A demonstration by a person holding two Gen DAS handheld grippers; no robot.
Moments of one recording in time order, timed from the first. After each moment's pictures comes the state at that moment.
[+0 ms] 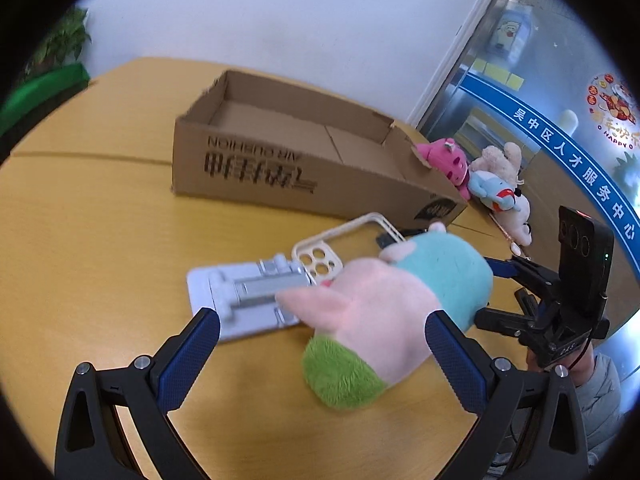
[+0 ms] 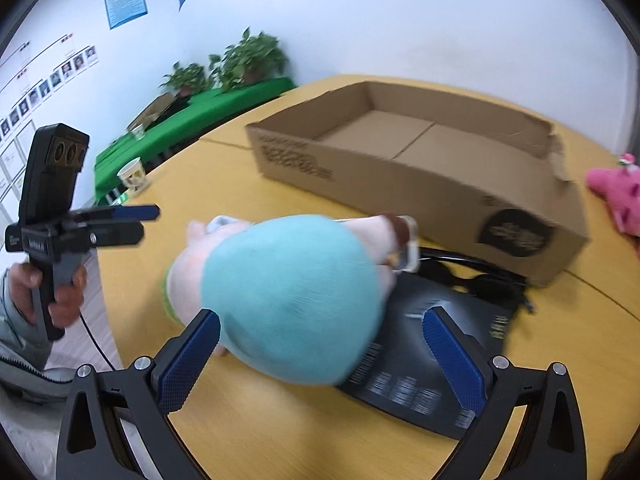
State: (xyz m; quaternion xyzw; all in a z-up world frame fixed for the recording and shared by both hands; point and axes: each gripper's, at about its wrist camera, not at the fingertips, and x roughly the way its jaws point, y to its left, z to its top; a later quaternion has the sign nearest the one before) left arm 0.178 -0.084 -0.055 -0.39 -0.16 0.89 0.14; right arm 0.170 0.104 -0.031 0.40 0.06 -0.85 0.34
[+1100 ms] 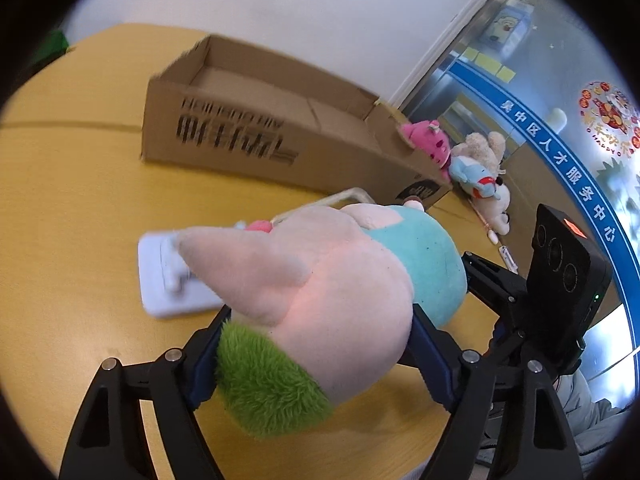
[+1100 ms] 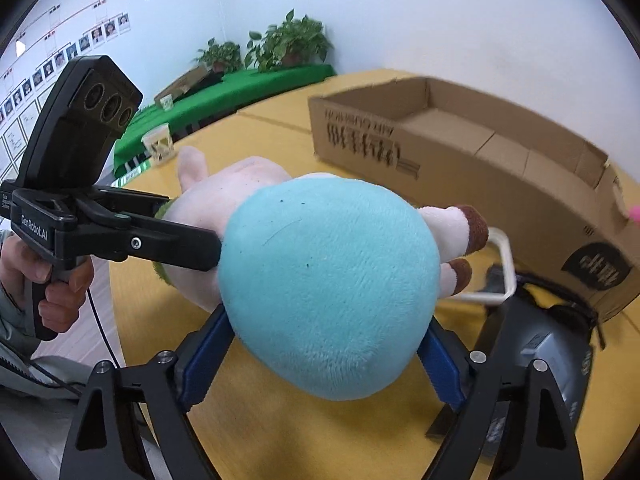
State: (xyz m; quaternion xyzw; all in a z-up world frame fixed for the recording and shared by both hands) left arm 0.166 -0.081 -0.058 -0.42 -0.19 0.87 0.20; right arm 0.191 0.034 -0.043 0.38 0.10 -0.84 0.37
